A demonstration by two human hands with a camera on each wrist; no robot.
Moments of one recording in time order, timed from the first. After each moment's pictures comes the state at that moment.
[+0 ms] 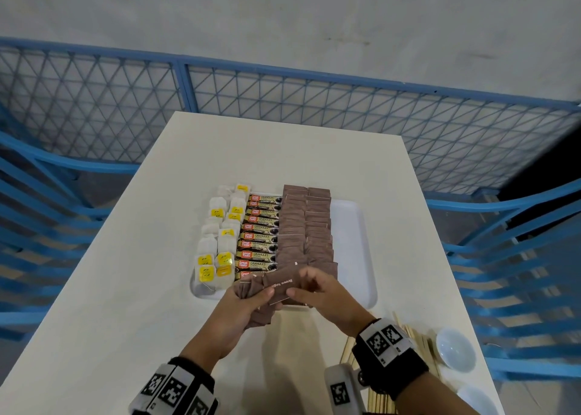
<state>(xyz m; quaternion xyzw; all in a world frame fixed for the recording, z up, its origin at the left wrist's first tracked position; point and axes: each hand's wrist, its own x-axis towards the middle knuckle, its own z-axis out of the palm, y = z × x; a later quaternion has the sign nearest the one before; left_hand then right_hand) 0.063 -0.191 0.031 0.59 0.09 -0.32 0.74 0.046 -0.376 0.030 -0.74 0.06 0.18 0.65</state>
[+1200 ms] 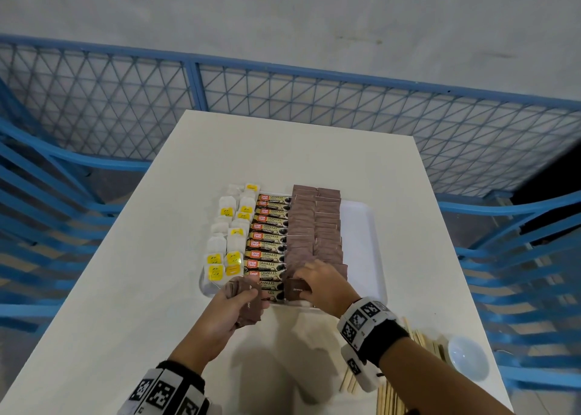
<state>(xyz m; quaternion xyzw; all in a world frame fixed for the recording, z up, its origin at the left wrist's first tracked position) 0.068 -0.166 0.025 0.59 0.18 -0.29 0.73 0.089 -0.376 -0.002 -0.97 -0.17 0.16 0.12</state>
